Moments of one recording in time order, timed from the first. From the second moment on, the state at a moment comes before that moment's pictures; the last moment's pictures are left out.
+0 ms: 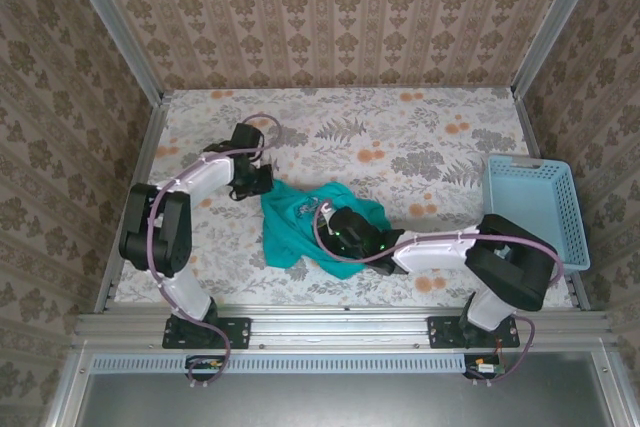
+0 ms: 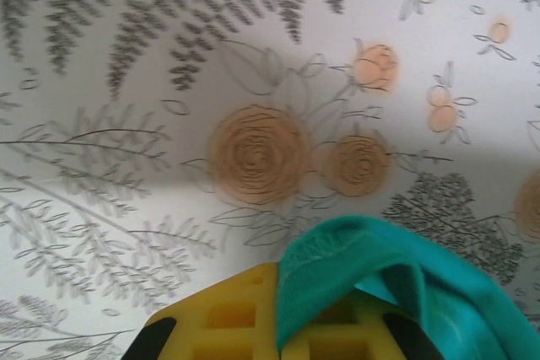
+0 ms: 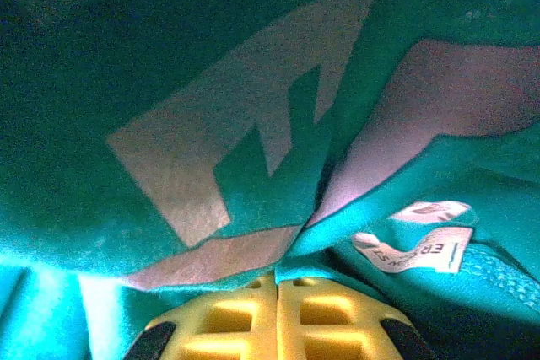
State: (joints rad) left arm -0.34 1.73 1.15 -0.64 0.12 -0.43; right arm 1.00 1.62 0.72 0.27 0.18 0.37
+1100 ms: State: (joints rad) left arm -0.57 1.05 0.77 -0.52 0.16 -0.59; right arm 1.04 1.34 0.60 0.39 0.23 0.32
